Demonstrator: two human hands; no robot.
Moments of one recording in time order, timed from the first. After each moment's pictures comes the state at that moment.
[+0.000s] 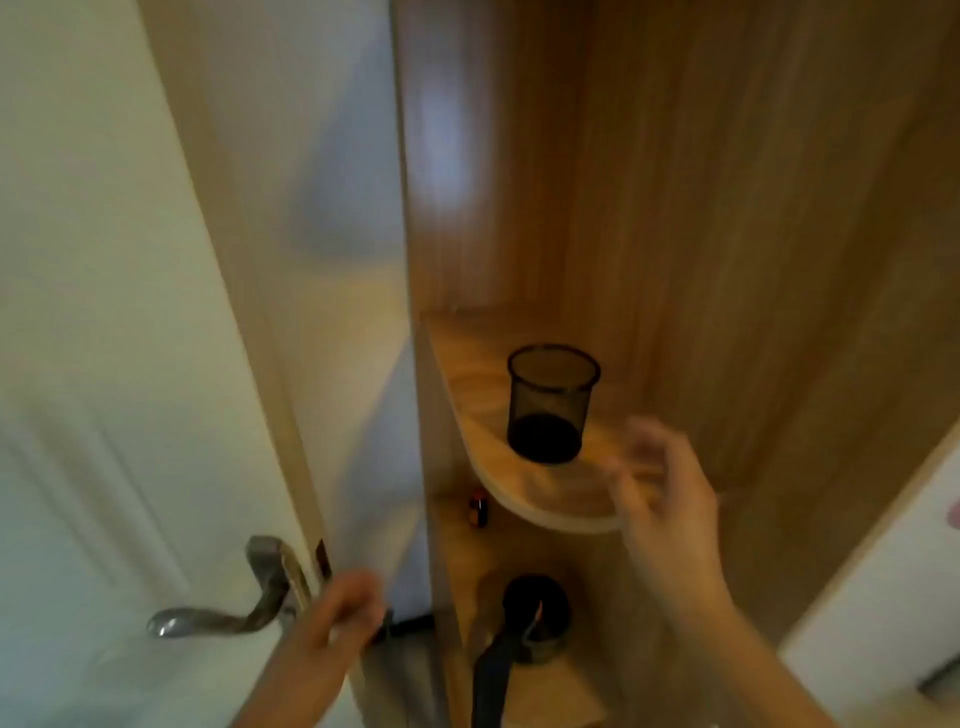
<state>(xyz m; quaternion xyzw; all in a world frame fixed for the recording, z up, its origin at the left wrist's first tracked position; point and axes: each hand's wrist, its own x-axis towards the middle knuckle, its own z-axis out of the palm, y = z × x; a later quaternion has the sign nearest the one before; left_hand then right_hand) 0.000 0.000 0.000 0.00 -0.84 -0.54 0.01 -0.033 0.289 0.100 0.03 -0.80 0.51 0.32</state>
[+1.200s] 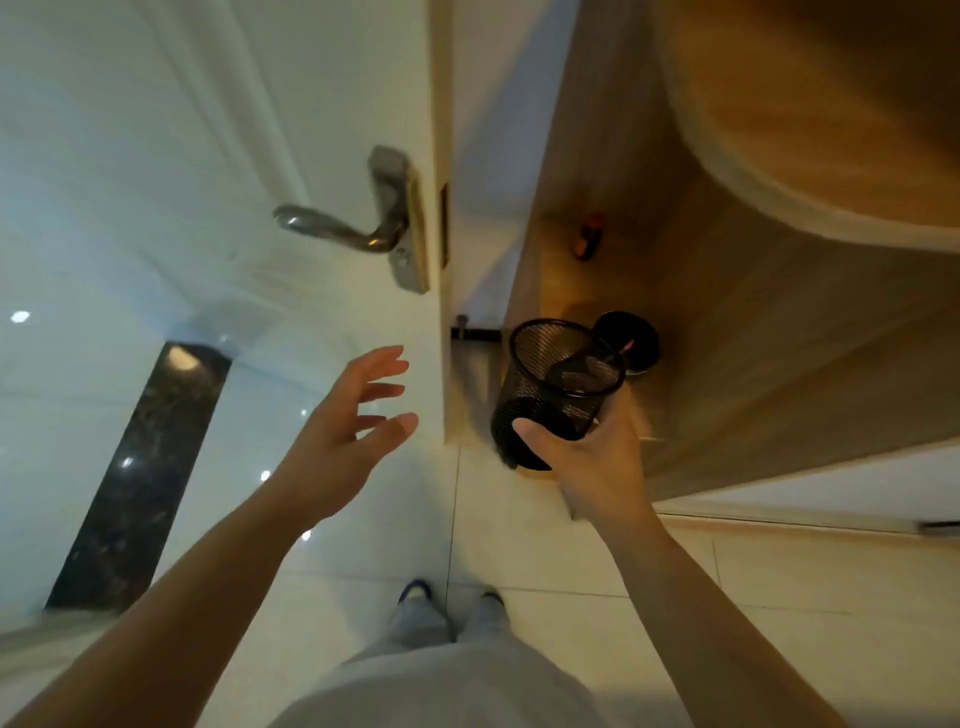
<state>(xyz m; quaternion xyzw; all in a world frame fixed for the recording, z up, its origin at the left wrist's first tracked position) 0.128 -0.025 -0.050 0.08 -0.79 -0.60 0.00 0.069 0.191 -0.064 0.00 -0.79 0.61 -0.08</state>
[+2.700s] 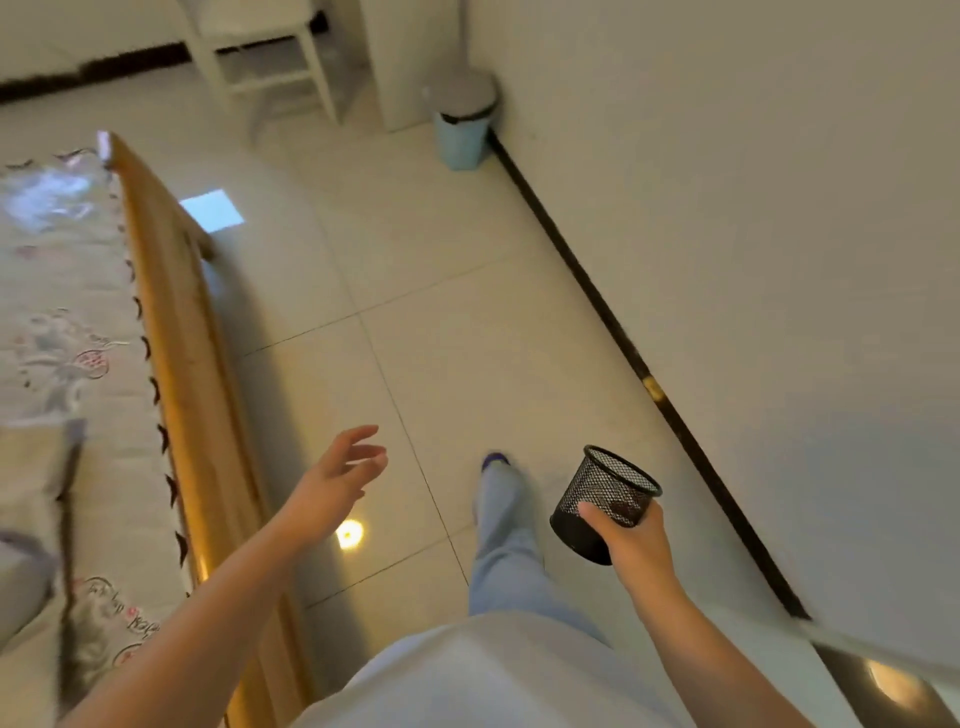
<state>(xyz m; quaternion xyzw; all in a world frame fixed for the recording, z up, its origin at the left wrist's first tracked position) 1.043 0.383 -0.164 0.77 0.07 -0.33 0.54 0.922 0.081 -0.201 0.66 -0.46 -0.06 -0.59</state>
